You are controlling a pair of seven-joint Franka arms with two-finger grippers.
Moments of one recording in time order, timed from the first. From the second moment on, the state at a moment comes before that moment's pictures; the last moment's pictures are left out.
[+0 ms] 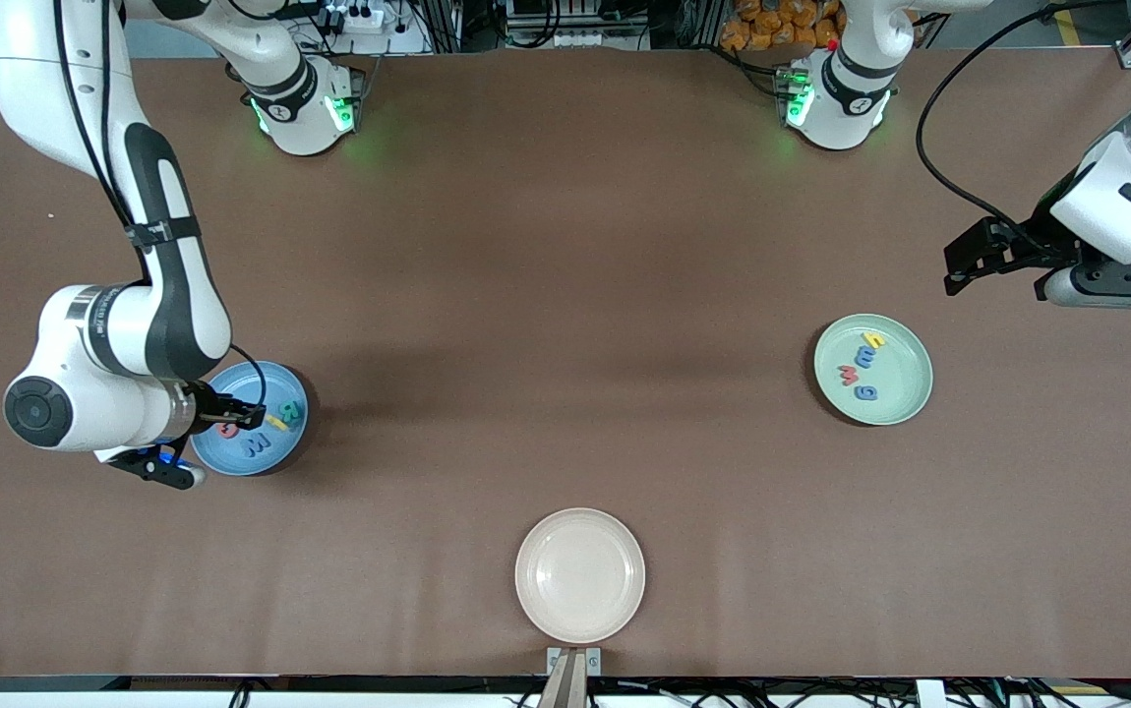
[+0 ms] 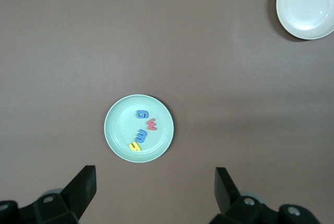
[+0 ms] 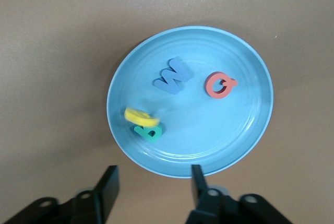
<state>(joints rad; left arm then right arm) -0.17 0.05 0.00 -1.53 -0.02 1.66 -0.10 0.22 0.57 -0.23 -1.59 0.17 1.88 0.24</state>
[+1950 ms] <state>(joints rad) -0.15 0.05 0.01 -1.51 0.03 1.62 -0.10 0.04 -0.02 -0.04 -1.67 0.03 1.75 -0.03</state>
